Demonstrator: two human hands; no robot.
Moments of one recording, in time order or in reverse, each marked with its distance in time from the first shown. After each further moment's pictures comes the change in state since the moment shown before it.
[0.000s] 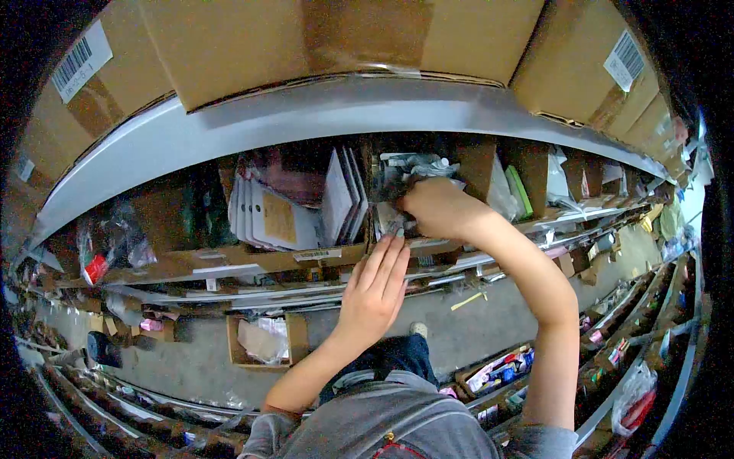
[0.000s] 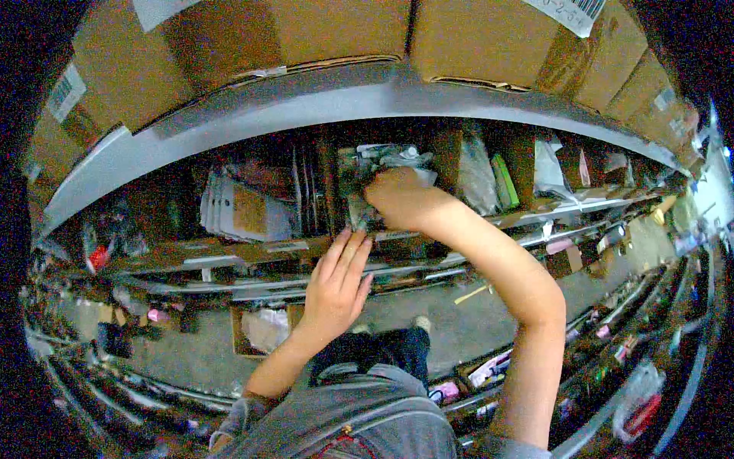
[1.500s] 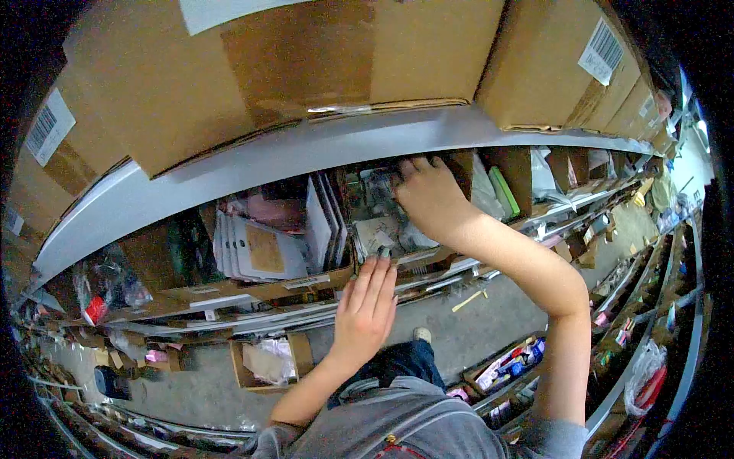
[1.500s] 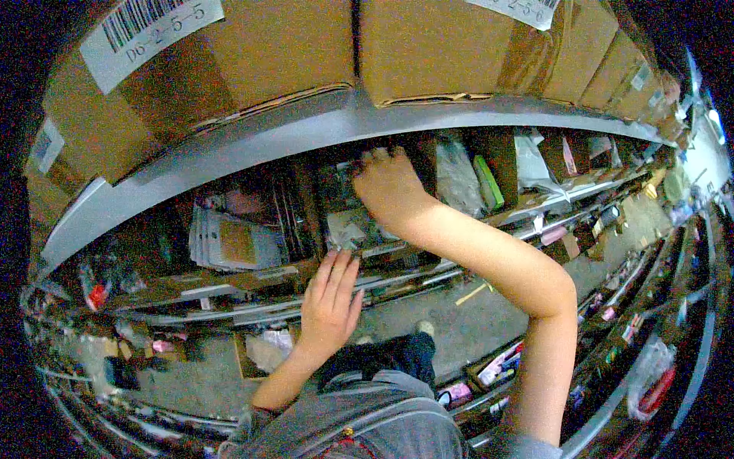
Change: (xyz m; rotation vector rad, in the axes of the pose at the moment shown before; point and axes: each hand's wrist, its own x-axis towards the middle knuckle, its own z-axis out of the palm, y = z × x) left_hand -0.002 -0.003 0.005 0.018 -0.036 0.004; right_hand -0.002 0.003 -0.008 -0.254 0.299 0.301
